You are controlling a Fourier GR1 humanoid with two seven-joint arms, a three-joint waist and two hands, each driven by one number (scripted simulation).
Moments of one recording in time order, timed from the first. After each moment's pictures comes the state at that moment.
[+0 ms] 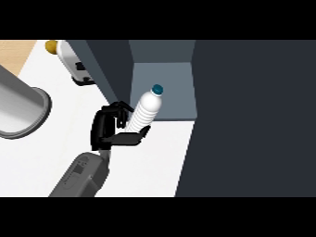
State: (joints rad) left arm -0.35 0.05 -0.25 -0.98 0.34 0.32 -0.49; right arm 0.16 -0.28 0.59 -2.48 0.07 -0.30 0.28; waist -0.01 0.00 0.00
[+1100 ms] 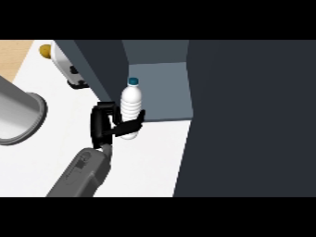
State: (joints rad) left arm -0.39 0.07 -0.29 -0.98 0.32 0.67 -0.37; right arm 0.20 -0.32 0.56 -2.48 0.03 -0.28 0.22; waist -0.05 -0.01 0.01
